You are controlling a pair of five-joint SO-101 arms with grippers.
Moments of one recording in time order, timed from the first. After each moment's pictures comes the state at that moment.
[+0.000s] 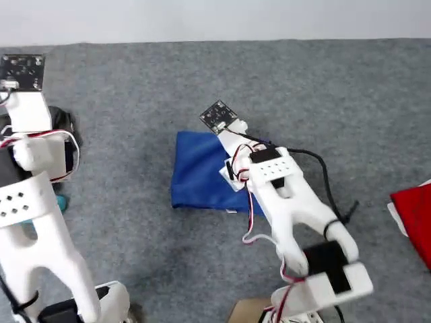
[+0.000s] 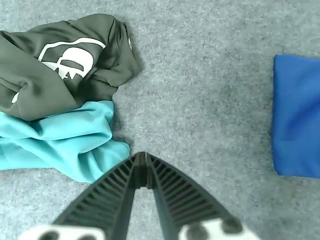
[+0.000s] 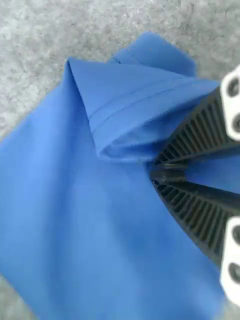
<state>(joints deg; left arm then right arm) -21.9 -23.2 -2.2 99.4 -6.1 -19.1 2.9 30.5 39.6 23.0</state>
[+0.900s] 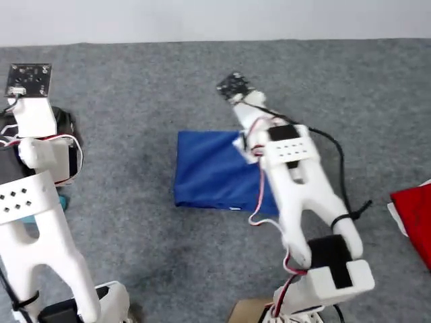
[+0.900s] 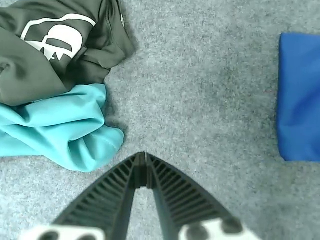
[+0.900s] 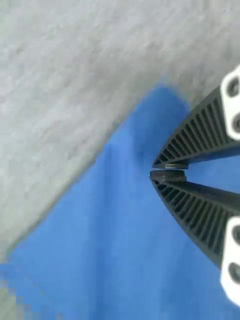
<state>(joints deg) -22.0 -23.2 2.3 99.4 -6.1 -16.7 2.5 16.8 45.6 26.3</state>
